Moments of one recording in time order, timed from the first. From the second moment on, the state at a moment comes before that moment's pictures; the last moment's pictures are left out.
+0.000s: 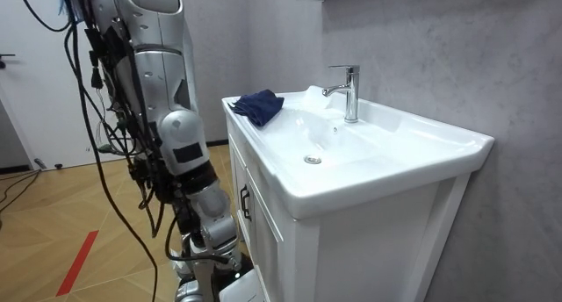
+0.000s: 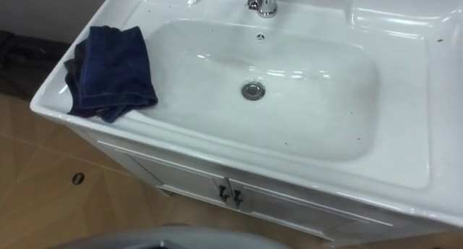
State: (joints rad) left arm 0.35 0.19 0.18 1.07 0.02 0.11 0.15; right arm 0.15 -0.31 -0.06 1.25 -0.05 0.13 0.04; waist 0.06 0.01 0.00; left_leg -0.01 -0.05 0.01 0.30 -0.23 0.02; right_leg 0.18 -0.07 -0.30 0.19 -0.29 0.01
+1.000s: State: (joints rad) left arm 0.19 0.22 0.07 1.06 0.31 0.24 -0.17; right arm 0.14 -0.28 0.03 1.24 -0.25 0.26 0.16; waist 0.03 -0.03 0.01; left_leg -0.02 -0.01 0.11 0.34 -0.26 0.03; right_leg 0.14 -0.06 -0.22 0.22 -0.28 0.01
